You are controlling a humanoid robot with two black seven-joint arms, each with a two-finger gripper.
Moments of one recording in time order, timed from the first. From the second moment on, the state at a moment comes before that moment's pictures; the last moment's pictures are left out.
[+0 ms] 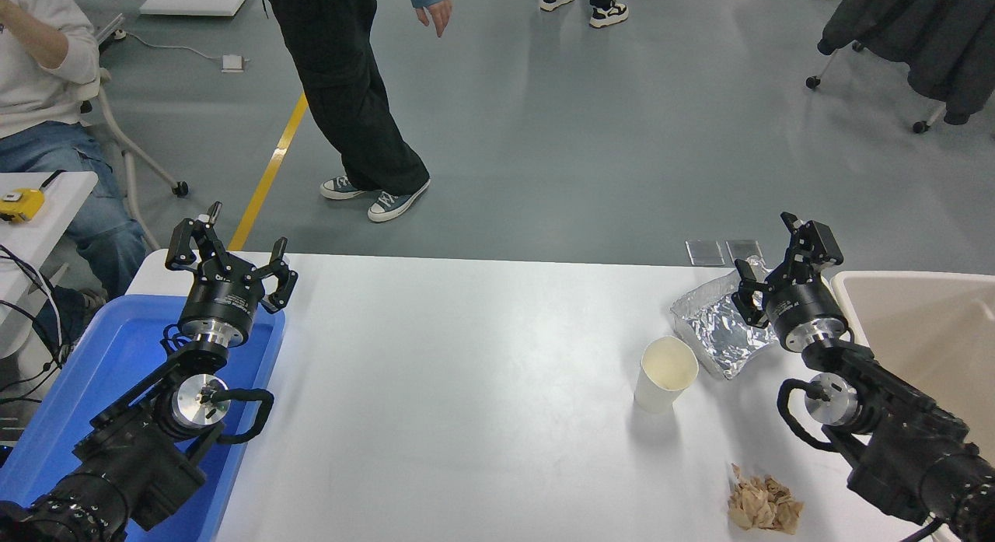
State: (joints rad) left arm -0.54 0.25 -1.02 -0.53 0.17 -0.43 -0.57; right arm 0.72 -0.34 0.50 0.53 -0.12 0.13 0.52
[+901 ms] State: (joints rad) left arm -0.54 0.25 -1.02 -0.53 0.17 -0.43 -0.57; right arm 0.84 -0.75 0.29 1.11 -0.84 0.13 0.16
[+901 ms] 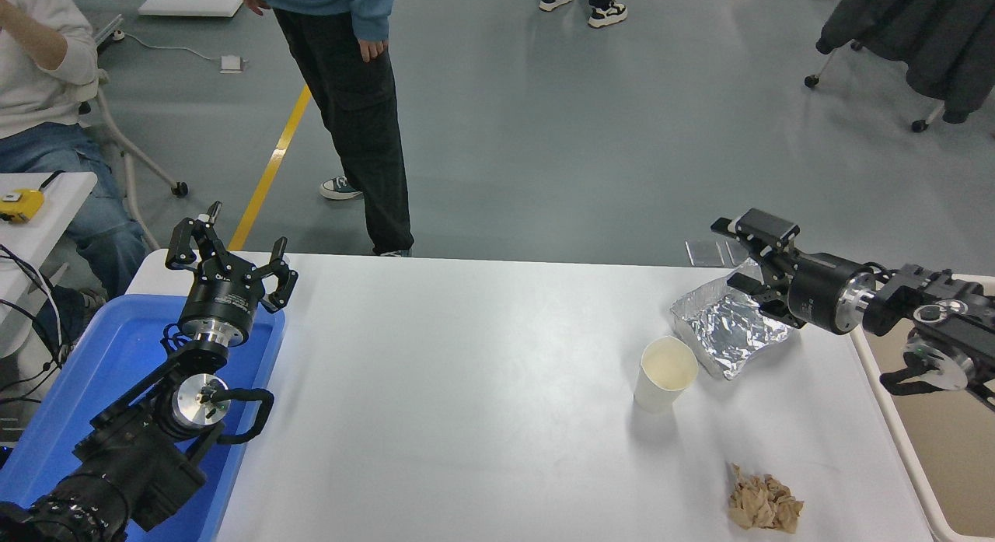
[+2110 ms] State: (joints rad) left arm -0.54 0.25 -1.02 -0.53 0.17 -0.43 -0.57; right arm 1.10 -0.58 -0.28 1.06 -1.23 0.09 0.16
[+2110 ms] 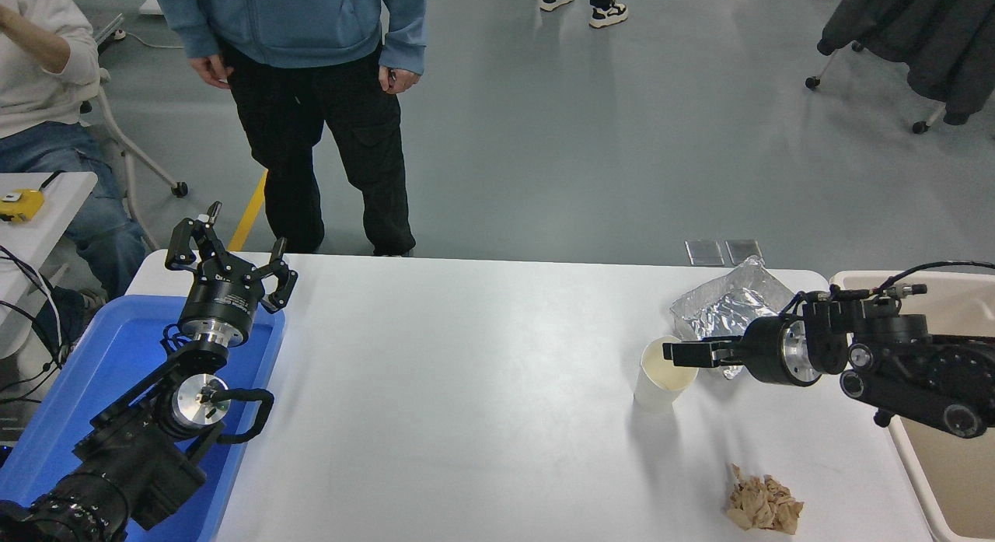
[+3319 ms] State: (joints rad) left arm -0.54 0.25 -1.02 -0.53 0.17 -0.43 -0.57; right arm 1.12 -0.49 -0.41 0.96 -1.29 0.01 0.17
